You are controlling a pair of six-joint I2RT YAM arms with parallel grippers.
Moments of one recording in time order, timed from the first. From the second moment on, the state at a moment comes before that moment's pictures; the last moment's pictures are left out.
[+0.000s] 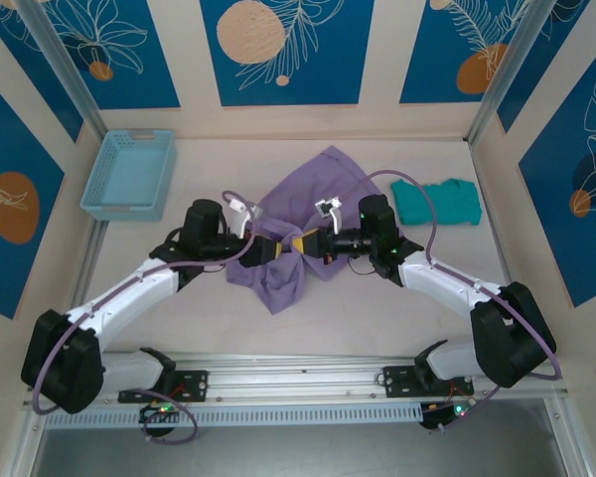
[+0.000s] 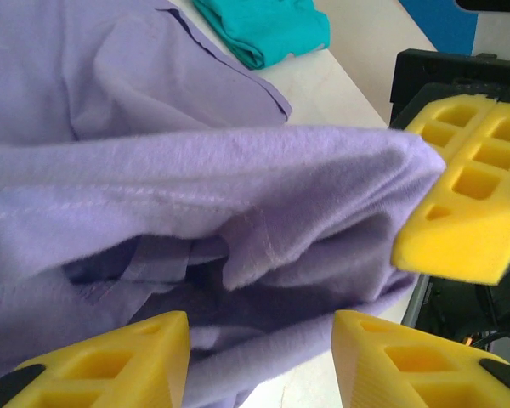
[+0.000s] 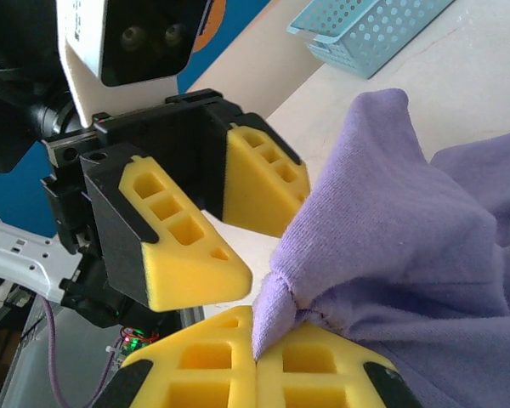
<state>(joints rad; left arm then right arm) -0.50 1.26 0.81 -0.11 0.63 -0.29 0.52 1.34 0.75 0.24 -0.84 0.43</state>
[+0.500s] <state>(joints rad) -0.50 1.39 0.84 -0.02 0.71 -0.26 0.52 1.34 0.75 0.24 -0.84 0.43</state>
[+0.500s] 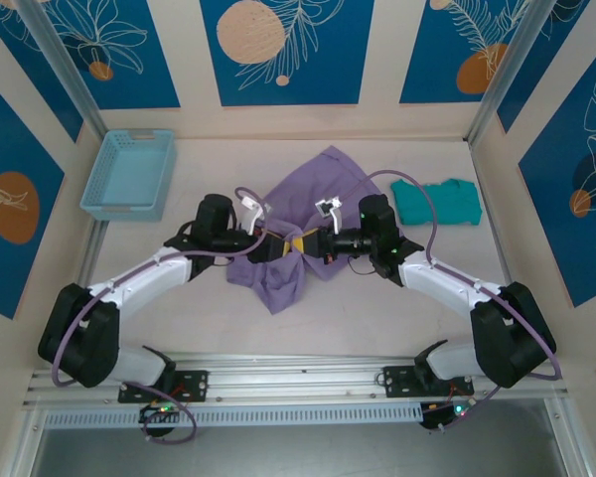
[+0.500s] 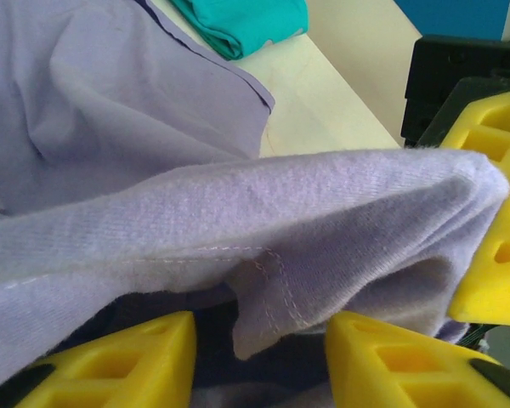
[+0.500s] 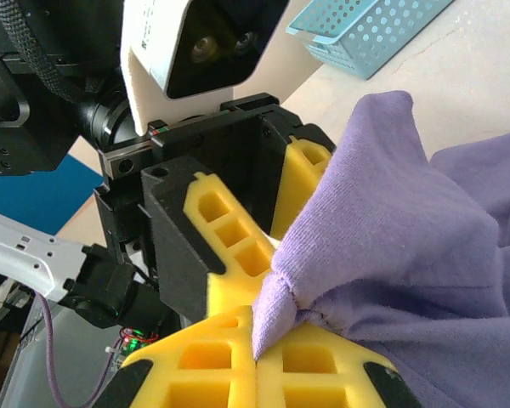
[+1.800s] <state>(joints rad) -0.61 1.25 1.06 -0.26 0.62 -0.33 0.69 1.04 0.73 -0.10 -0.35 0.26</state>
